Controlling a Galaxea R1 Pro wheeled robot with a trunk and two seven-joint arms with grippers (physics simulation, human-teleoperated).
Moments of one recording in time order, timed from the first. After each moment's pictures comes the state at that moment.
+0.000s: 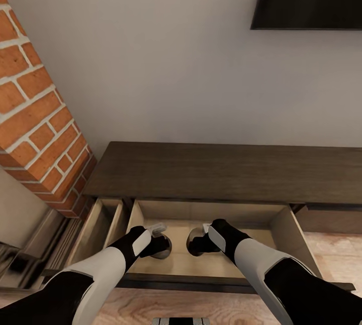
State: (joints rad) left arm -0.90 -0.17 -0.15 -0.14 0.51 0.49 0.15; right arm -0.95 0.17 0.47 -0.12 -0.56 0.63 -0.03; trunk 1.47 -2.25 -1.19
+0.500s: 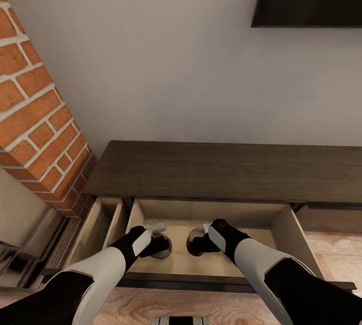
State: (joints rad) left arm -0.90 -0.17 -0.15 -0.14 0.51 0.49 0.16; right arm -0.95 0.17 0.47 -0.12 -0.56 0.63 -0.03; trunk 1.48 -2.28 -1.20
